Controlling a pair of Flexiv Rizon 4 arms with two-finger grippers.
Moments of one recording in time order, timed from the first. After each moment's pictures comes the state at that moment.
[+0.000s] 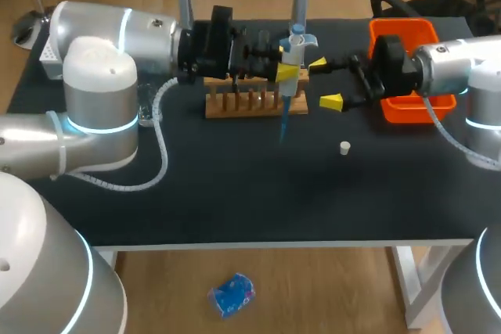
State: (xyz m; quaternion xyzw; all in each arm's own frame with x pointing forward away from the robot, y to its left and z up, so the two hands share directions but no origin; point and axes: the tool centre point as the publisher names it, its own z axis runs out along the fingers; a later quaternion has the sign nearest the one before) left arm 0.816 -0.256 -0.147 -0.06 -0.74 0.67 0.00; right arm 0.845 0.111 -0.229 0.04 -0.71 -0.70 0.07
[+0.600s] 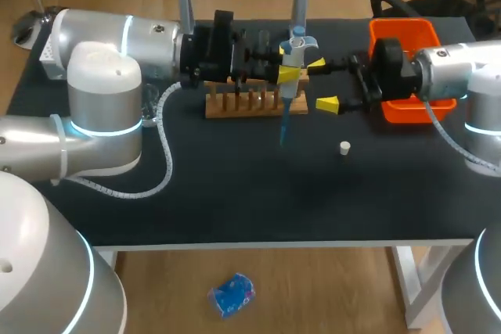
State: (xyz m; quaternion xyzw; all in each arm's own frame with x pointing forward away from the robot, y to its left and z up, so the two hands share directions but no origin) left arm 0.822 -0.256 -0.153 -0.04 -0.74 0.67 0.00; right arm 0.844 0.117 -0.225 0.03 -0.71 -0.70 0.04
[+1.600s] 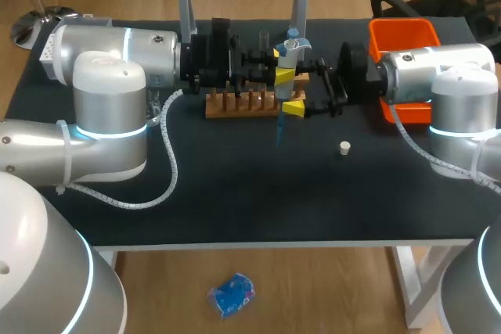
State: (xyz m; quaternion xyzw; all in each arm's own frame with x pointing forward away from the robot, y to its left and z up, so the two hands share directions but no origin) left arm 0.842 -0.252 -0.174 0.00 -0.74 0.67 -0.02; right arm 0.837 0.178 -0.227 0.05 -0.70 -0.71 0.04
